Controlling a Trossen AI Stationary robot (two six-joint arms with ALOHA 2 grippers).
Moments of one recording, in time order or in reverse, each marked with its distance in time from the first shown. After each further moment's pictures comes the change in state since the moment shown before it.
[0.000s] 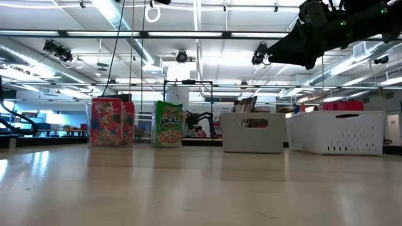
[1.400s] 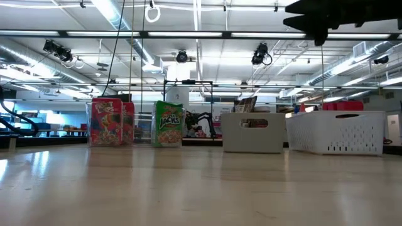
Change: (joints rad) left arm -0.092 -0.408 0.001 -0.434 -0.117 -0.108; right arm 0.001 -0.303 0.000 -0.027 -0.097 -0.051
